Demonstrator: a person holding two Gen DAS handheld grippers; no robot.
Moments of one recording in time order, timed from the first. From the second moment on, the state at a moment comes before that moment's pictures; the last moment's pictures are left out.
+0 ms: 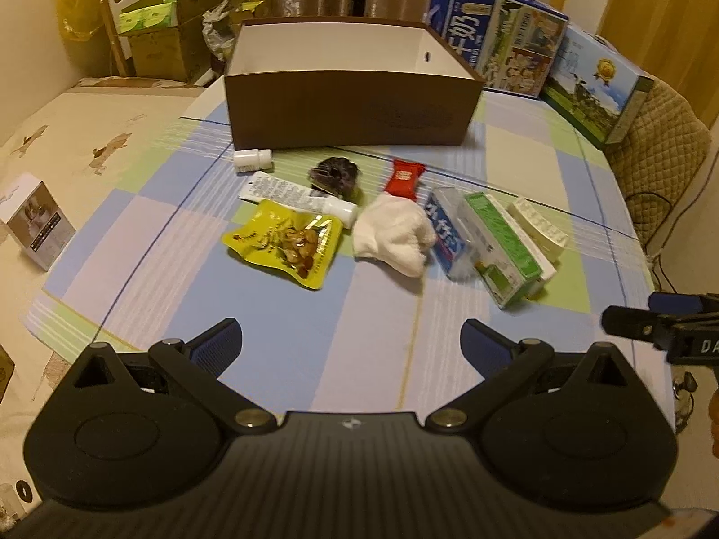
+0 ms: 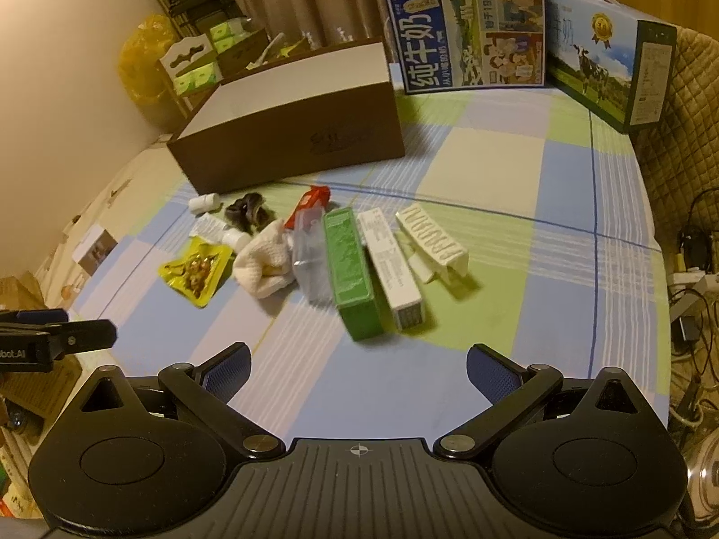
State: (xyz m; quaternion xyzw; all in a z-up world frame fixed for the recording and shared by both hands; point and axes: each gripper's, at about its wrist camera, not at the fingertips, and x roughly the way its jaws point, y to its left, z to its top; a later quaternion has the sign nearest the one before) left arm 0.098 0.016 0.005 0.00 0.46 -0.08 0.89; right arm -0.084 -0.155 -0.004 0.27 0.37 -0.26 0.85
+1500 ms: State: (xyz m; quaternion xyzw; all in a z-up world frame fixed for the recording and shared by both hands) left arm 0.238 0.085 -0.044 0.01 0.48 -0.05 0.87; right arm 0.013 -0.282 -0.082 0.16 0.43 -0.24 0.85
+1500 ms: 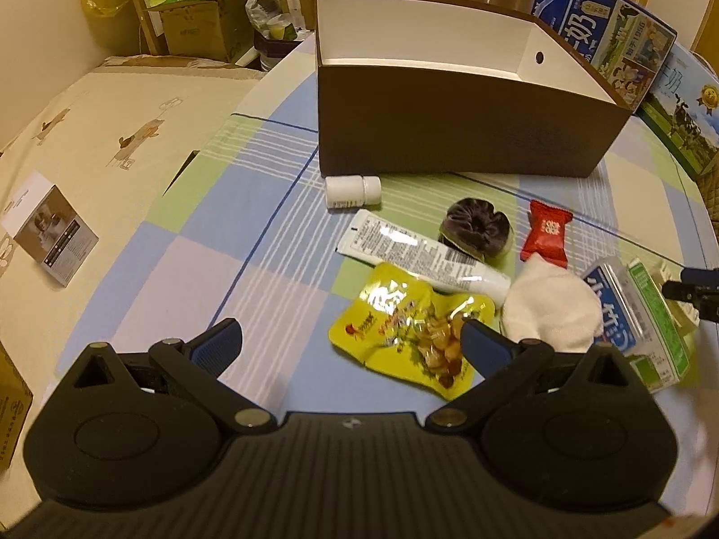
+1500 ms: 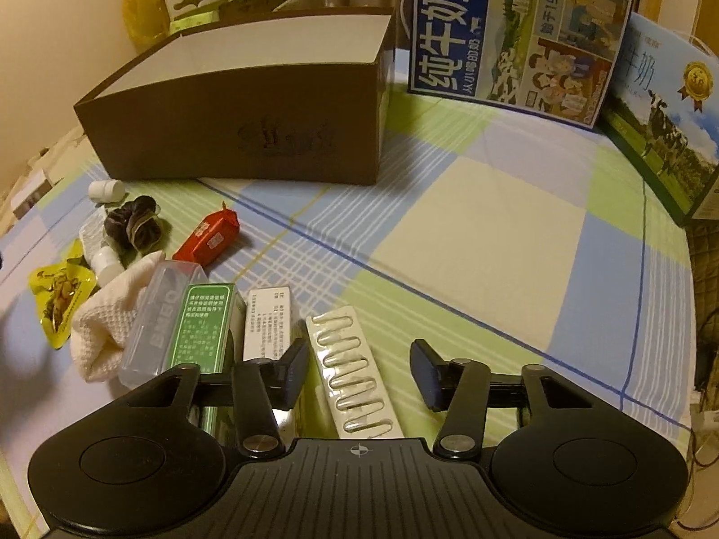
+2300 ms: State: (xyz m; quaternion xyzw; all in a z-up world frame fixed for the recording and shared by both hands) left arm 0.326 0.080 -0.077 0.03 0.48 -0.06 0.87; right arm 0.010 -0.298 -0.086 0.20 0.45 -0.31 0.81
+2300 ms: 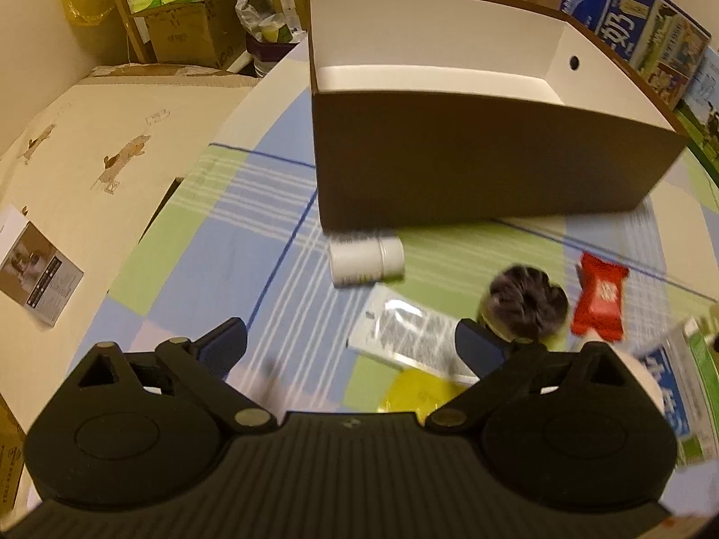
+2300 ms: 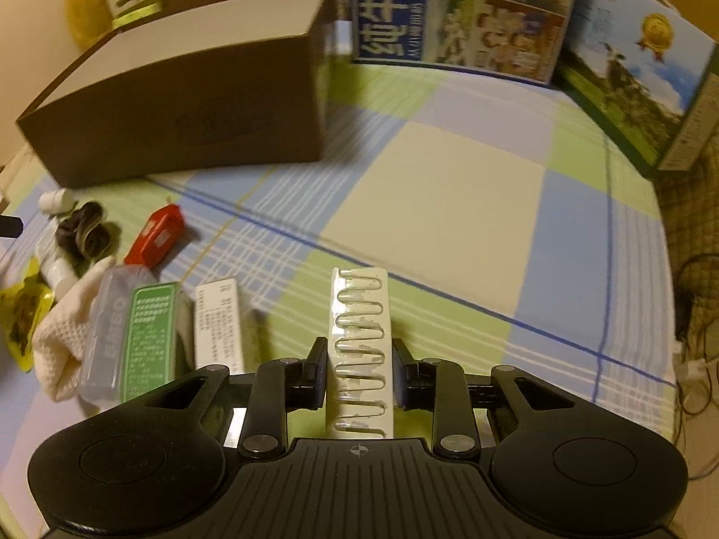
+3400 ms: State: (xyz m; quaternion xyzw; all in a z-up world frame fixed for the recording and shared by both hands) left arm 0.369 0.077 -0.104 0.03 0.47 -0.07 0.88; right arm 0.008 -0.306 -0.062 0.25 0.41 -0.37 0.80
